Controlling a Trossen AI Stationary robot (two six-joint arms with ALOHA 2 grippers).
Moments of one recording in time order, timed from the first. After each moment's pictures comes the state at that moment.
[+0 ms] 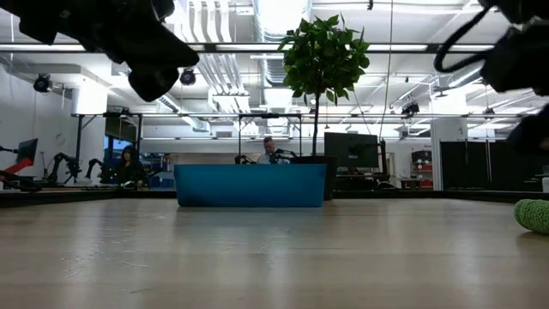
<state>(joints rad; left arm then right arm) -0.25 1.09 0.52 0.23 -0.11 -0.41 0.43 1.13 0.51 -0.43 -0.42 0.66</state>
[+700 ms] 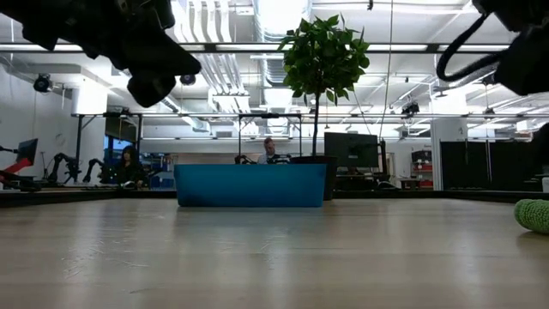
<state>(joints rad) -0.21 1.05 0.49 0.23 -0.12 -0.46 0.43 1.20 0.48 -0.32 -0.61 0.65</state>
